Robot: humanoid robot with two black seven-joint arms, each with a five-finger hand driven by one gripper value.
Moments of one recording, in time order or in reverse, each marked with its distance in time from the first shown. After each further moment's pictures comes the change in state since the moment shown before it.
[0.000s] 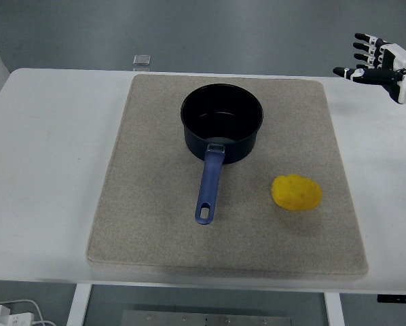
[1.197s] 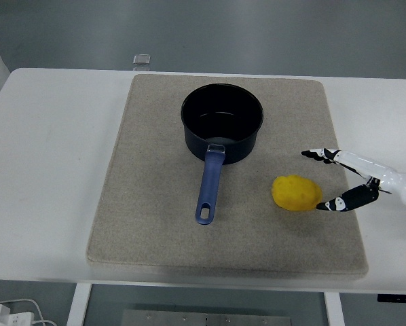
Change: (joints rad) left arm 0.000 0.000 0.000 0.000 0.000 0.000 0.000; right arm -0.106 -0.212 -0.267 0.426 -0.641 0.018 0.042
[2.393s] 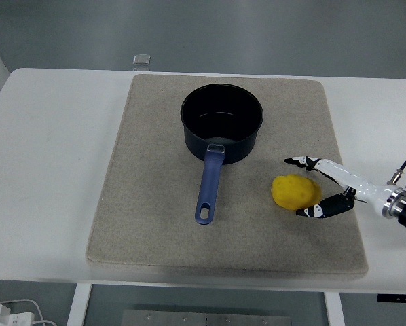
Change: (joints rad) left arm 0.000 0.000 0.000 0.000 0.000 0.000 0.000; right arm -0.062 0.122 0.006 -0.046 -0.006 -0.126 0.001
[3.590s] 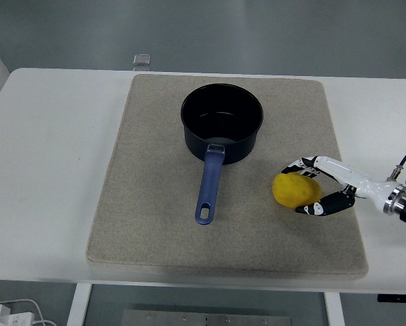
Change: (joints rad) left arm 0.000 0.000 0.000 0.000 0.000 0.000 0.000; right arm 0.011 0.000 -0.003 -0.030 -0.043 0.011 0.069
